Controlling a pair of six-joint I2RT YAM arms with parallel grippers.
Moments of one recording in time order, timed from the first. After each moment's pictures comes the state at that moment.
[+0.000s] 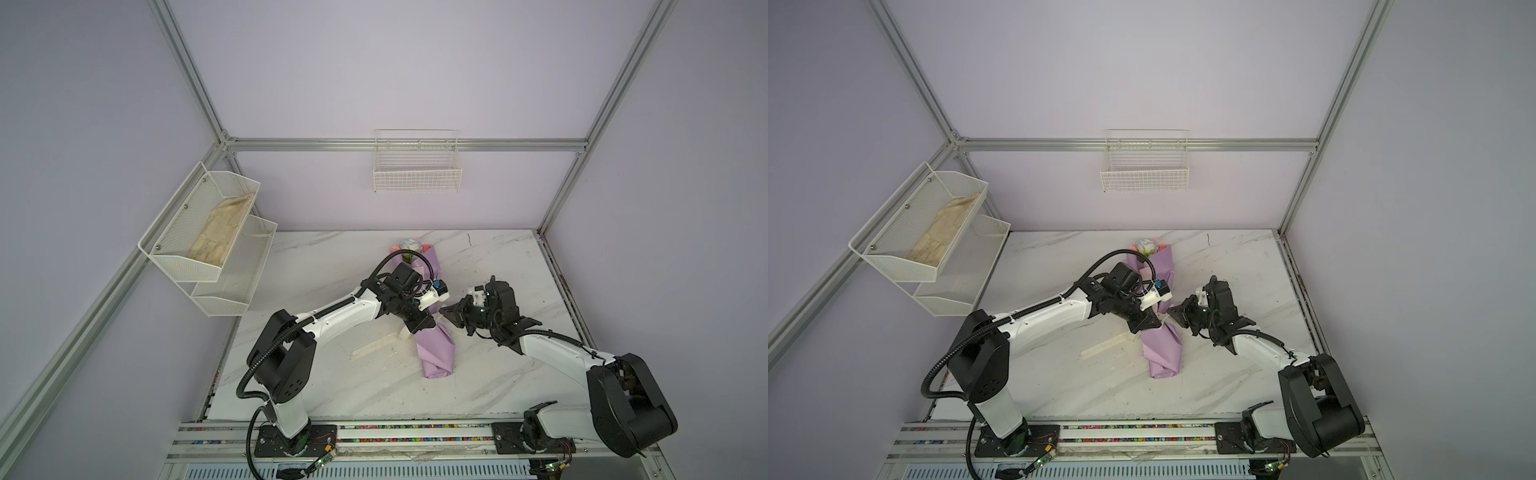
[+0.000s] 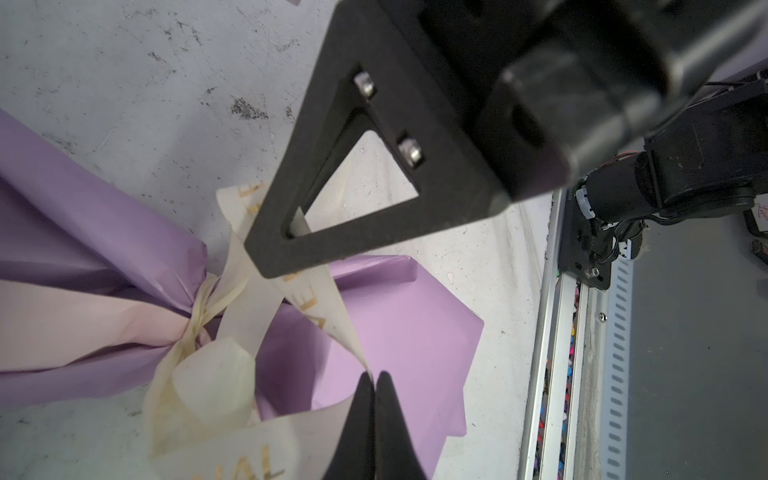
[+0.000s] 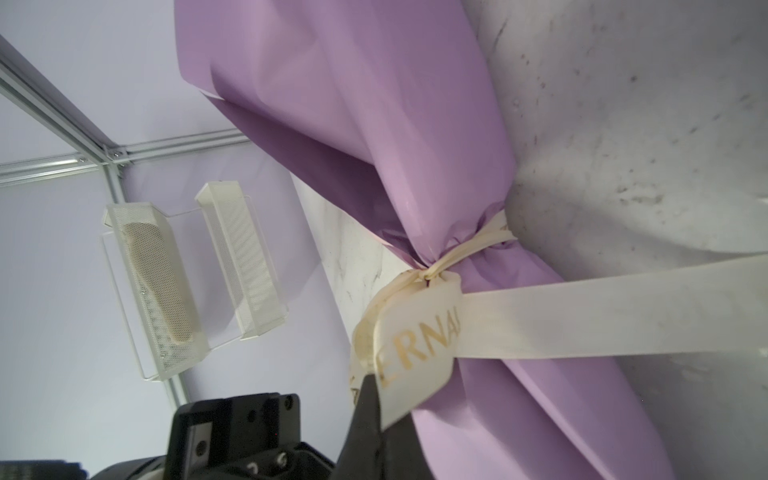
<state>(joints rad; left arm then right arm) -0.74 1.76 1.35 -0.58 0.52 0.19 0.37 1.34 0.61 0.13 -0.59 1.33</state>
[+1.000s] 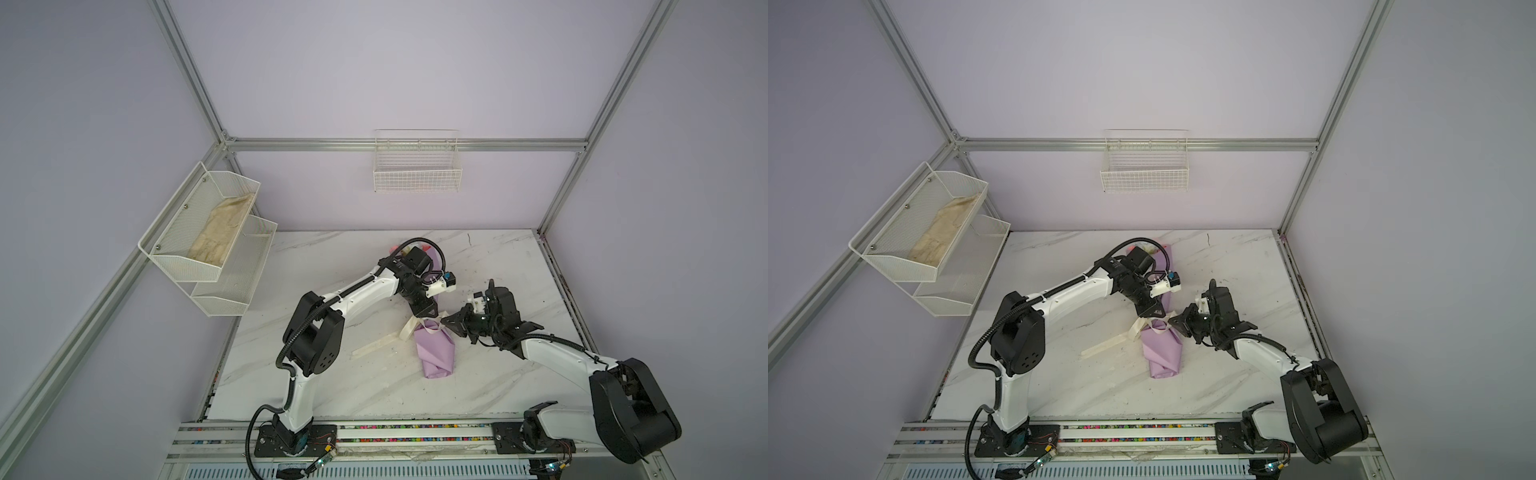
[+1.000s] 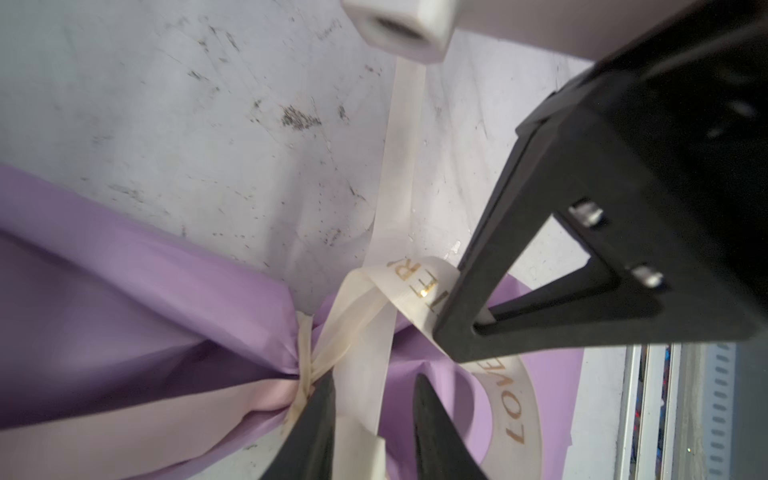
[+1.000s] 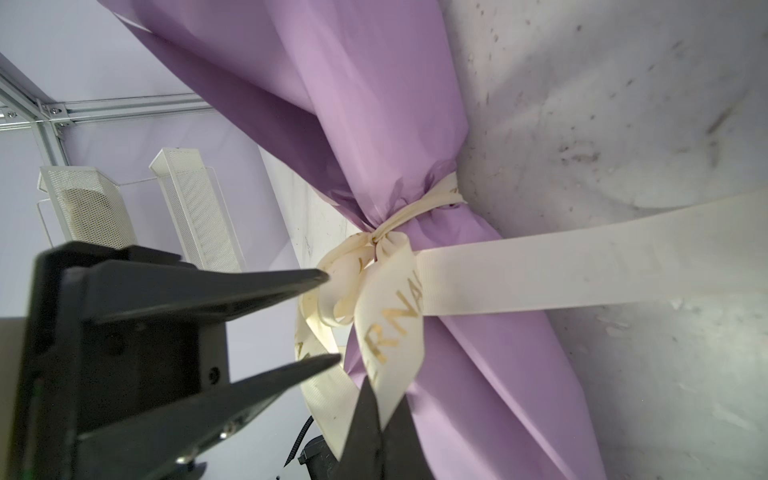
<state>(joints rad) -0.72 2.04 1.73 -0.87 0.43 0.46 0.37 1.30 0.57 0.05 -0.63 1.22</state>
